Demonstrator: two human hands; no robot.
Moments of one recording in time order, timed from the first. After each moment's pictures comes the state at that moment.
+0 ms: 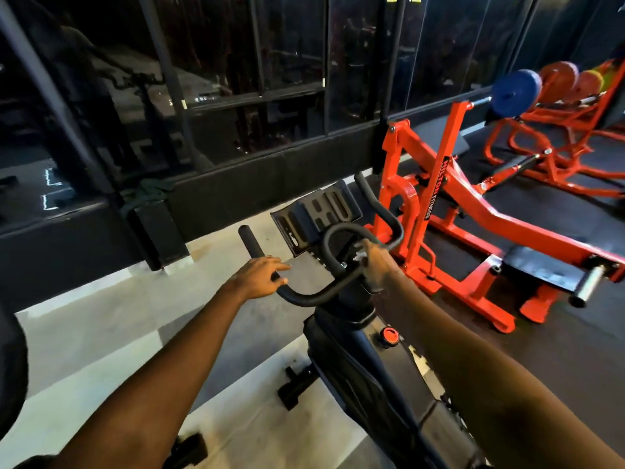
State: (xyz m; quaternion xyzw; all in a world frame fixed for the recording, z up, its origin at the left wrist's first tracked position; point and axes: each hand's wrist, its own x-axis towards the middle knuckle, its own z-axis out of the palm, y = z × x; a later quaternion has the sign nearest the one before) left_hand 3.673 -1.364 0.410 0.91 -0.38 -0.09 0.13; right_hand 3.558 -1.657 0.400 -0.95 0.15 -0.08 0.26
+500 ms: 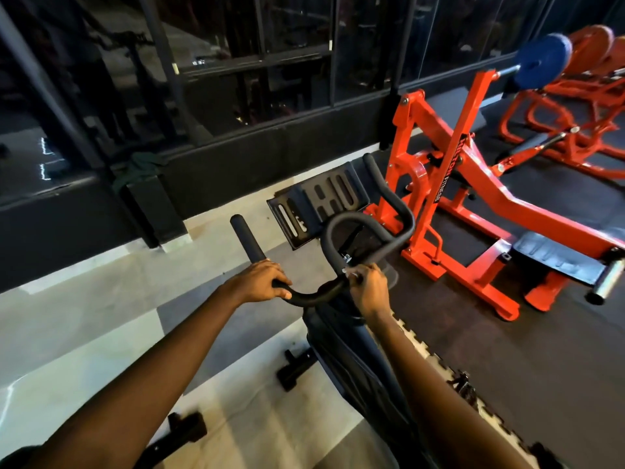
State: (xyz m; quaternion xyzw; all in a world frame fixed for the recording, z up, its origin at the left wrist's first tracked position) left_hand 3.711 -1.379 0.360 0.88 -0.44 -0.16 0.11; right_hand 3.561 -1.616 0.321 -0.89 0.21 -0.19 0.35
